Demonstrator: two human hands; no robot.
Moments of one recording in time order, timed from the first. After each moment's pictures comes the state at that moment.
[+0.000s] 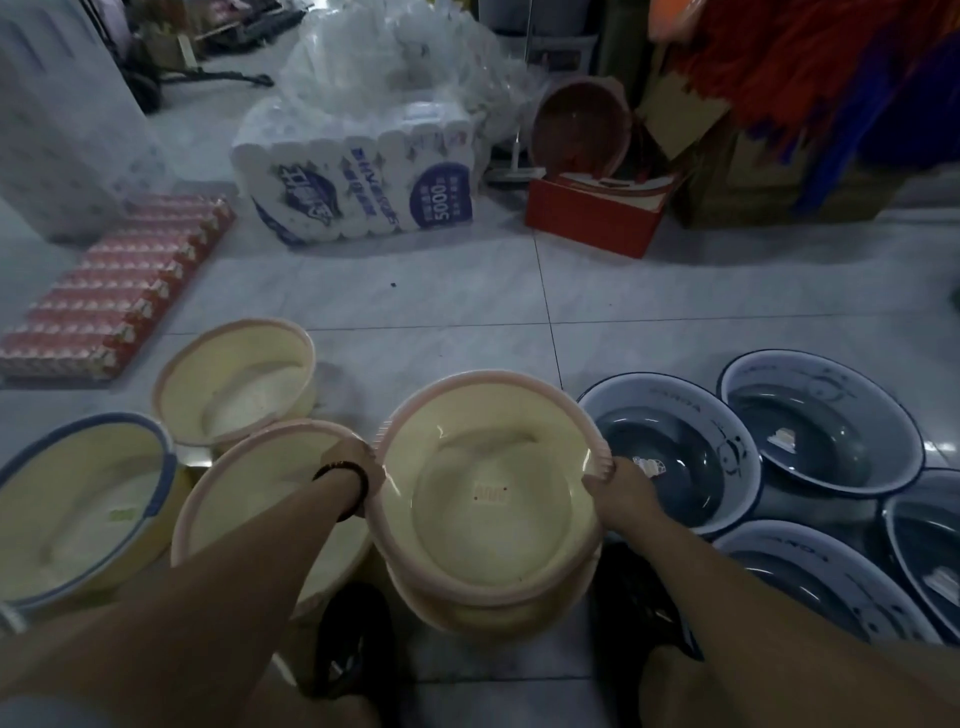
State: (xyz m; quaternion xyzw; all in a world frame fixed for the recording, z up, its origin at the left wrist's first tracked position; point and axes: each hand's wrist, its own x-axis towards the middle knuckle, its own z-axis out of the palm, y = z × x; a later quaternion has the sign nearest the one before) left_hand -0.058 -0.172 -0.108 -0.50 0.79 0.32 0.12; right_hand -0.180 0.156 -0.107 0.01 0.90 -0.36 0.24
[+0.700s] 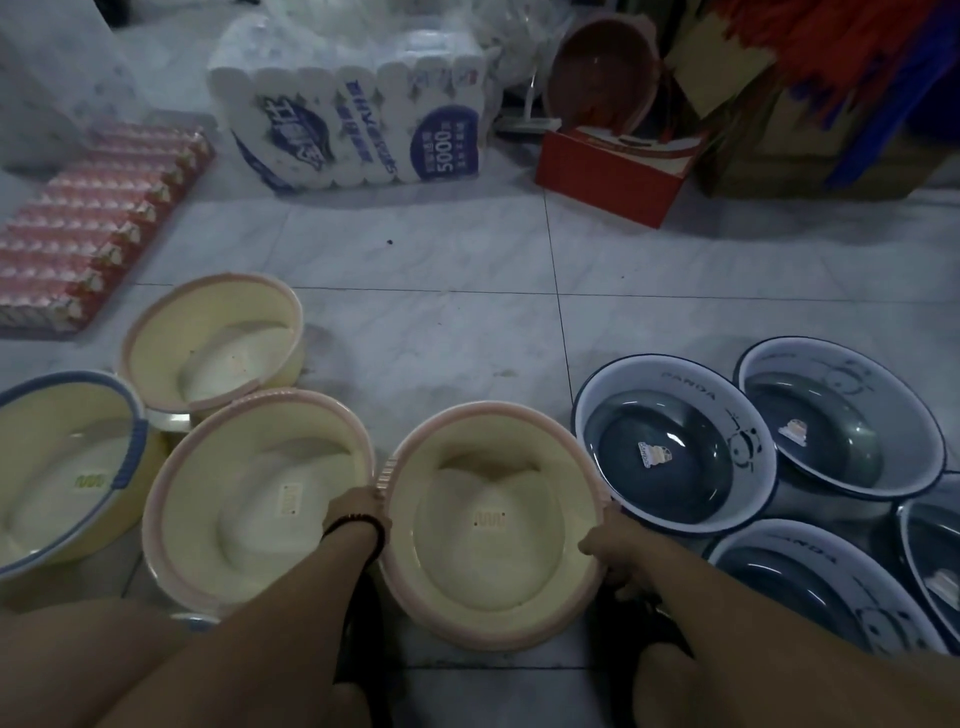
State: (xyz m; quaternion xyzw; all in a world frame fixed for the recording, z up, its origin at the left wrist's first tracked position) left_hand -0.024 -0.158 -0.214 -0.50 0.79 0.28 0.20; right_hand -0.174 0.160 -0.170 0.11 0.82 -0.21 0.52
